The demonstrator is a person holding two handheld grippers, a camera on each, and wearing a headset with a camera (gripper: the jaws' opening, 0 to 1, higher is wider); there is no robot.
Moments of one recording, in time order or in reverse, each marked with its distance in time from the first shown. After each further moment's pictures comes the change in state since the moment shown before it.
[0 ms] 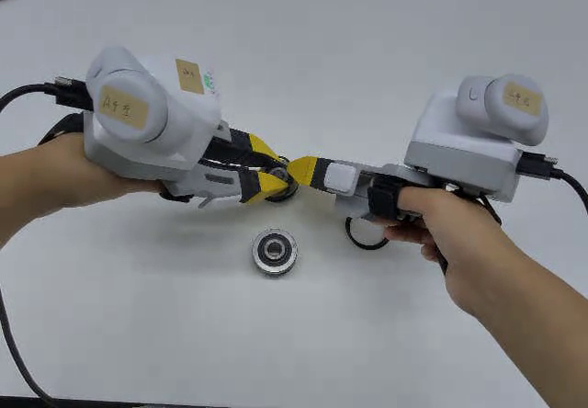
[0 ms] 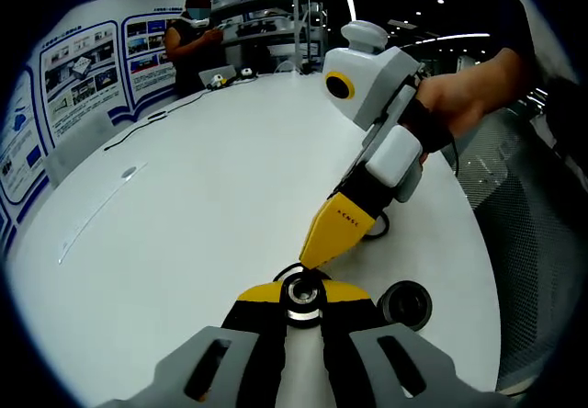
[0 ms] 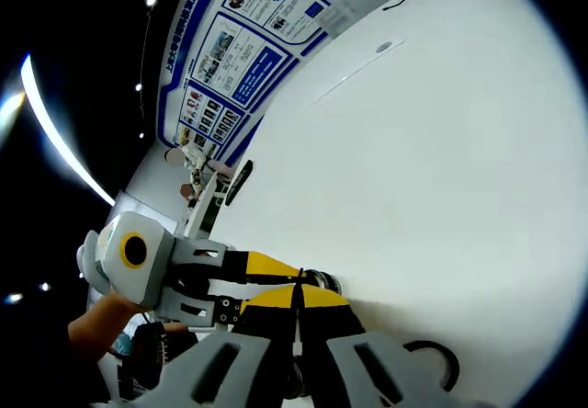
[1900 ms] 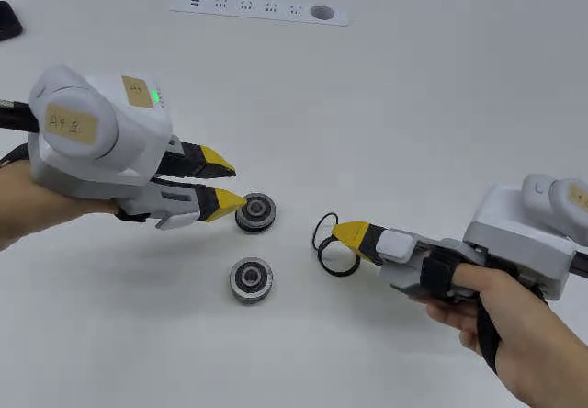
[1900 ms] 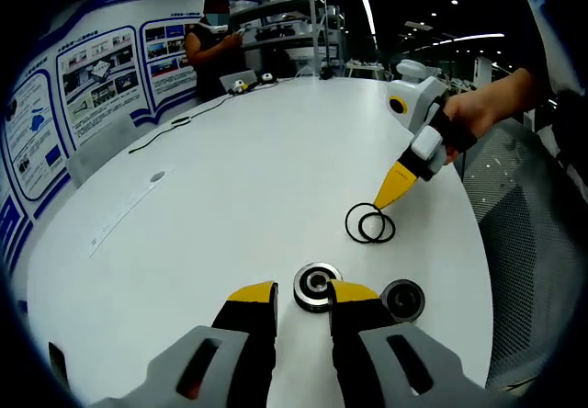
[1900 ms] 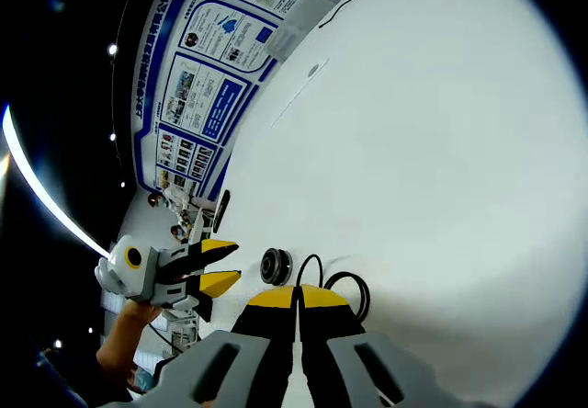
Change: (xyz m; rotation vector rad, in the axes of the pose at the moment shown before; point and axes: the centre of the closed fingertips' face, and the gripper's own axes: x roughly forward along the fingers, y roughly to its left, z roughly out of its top) left arm -0.033 0.009 0.009 -0.011 -0.013 0.099; right arm -0.077 -0.035 -0.019 0.211 -0.104 -0.080
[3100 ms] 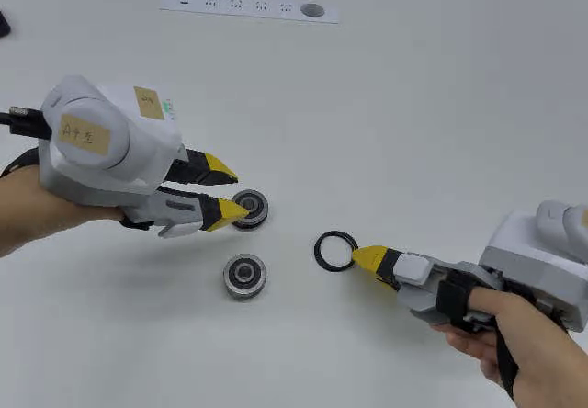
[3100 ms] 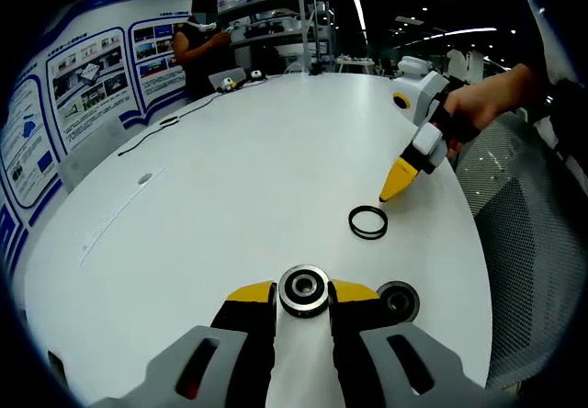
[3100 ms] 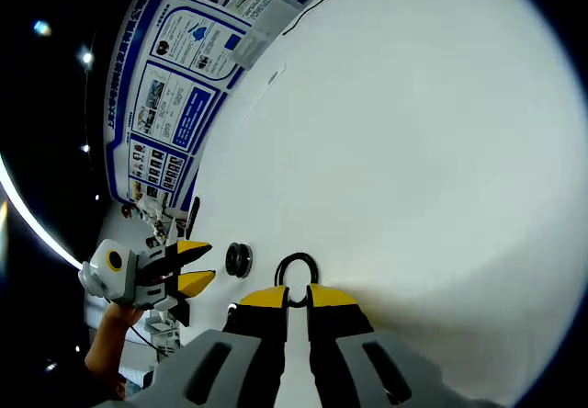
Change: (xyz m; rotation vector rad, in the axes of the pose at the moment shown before) left arm 0.010 -0.011 -0.001 0.028 0.018 -0.034; right arm -0.024 -0.035 -0.001 0.034 -0.038 -0.141
